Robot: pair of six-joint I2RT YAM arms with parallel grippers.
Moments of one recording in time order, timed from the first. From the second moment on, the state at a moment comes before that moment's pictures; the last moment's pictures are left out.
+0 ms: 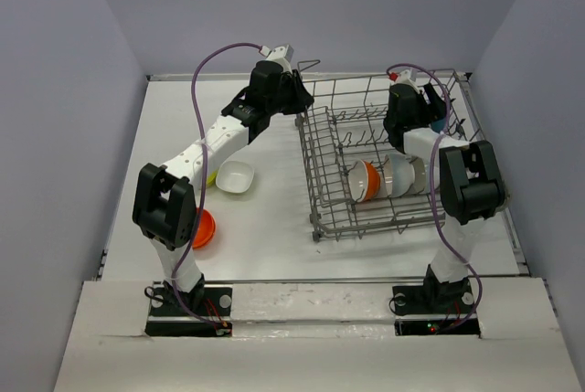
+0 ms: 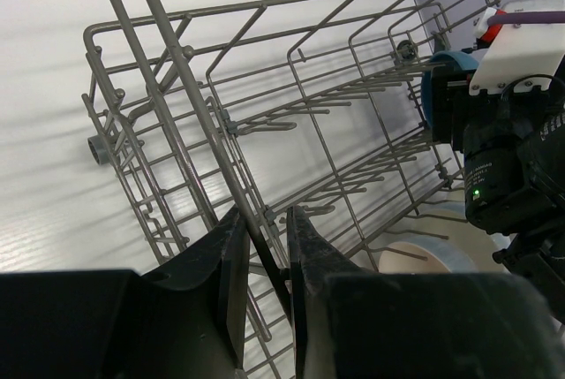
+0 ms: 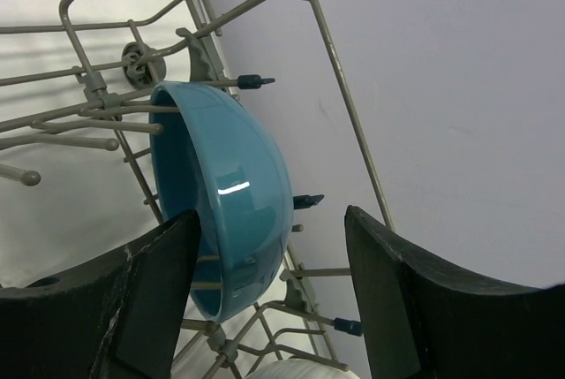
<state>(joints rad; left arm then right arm) -0.53 1.77 1.54 -0.14 0.11 -0.55 0.20 1.93 1.23 0.40 1.03 -0.67</state>
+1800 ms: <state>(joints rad) -0.58 1.74 1.63 -0.21 -0.07 -0.43 0.20 1.52 1.63 -0.34 0.69 -0.07</state>
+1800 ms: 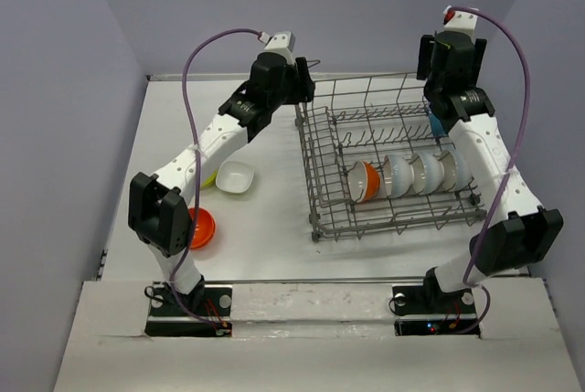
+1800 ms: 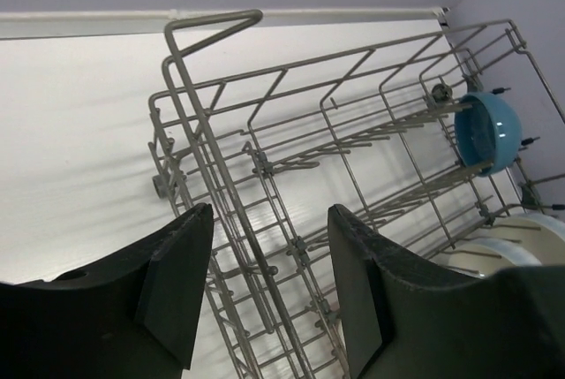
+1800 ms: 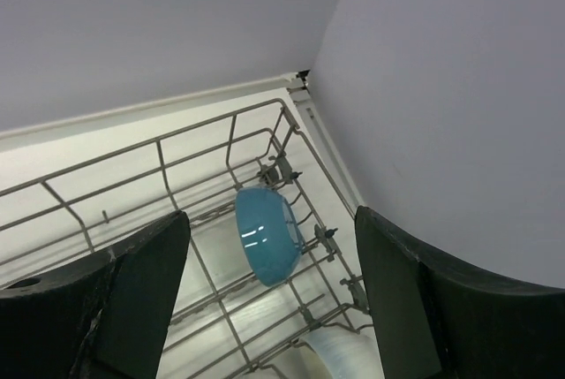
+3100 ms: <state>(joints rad) -0.47 0.88 0.94 -0.75 -0.44 -0.87 0.20 1.07 1.29 -0.48 -0.04 0.38</state>
